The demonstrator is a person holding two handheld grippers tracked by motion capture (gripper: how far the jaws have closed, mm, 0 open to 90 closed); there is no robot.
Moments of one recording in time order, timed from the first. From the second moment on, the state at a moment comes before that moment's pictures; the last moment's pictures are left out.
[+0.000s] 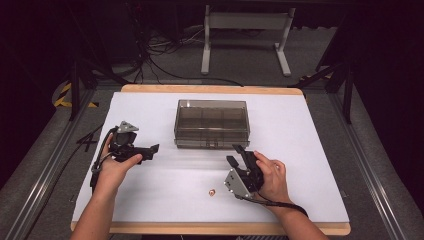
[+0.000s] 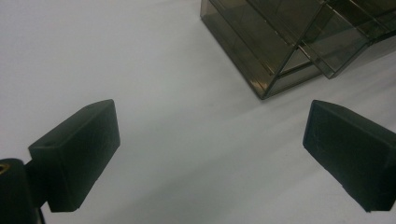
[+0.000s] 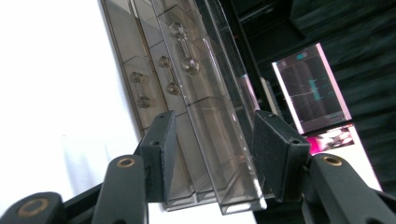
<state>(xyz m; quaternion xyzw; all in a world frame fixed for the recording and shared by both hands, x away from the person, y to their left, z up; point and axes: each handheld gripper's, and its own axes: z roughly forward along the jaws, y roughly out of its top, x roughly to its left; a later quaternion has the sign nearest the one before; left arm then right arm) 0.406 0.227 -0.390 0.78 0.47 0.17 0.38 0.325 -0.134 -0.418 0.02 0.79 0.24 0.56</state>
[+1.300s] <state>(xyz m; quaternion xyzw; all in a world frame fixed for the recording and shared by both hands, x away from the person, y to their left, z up) 0.408 0.223 -0.387 0.81 0.45 0.15 0.35 0.363 -0.200 -0.347 0.17 0.88 0.39 0.22</state>
